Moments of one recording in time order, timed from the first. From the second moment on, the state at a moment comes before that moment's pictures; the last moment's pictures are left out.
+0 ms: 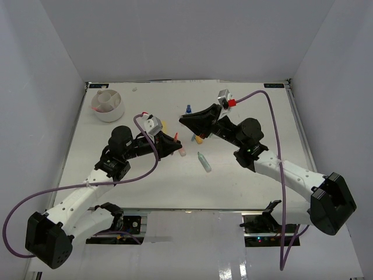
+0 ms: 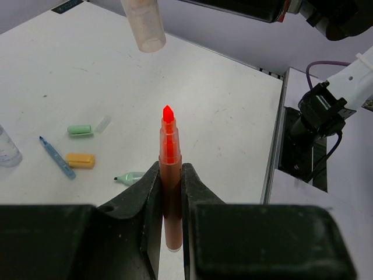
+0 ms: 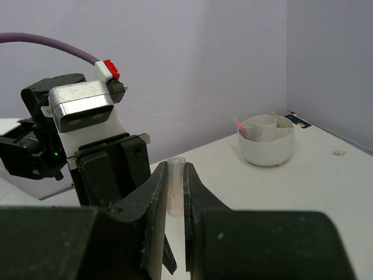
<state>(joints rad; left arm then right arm) -0.52 0.96 0.68 0.22 0.72 -0.13 0.74 1.25 0.83 0.81 -0.44 0.39</state>
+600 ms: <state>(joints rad) -0.52 0.93 0.66 0.26 0.70 -0.14 0.78 1.33 0.81 1.01 -0.51 0.50</state>
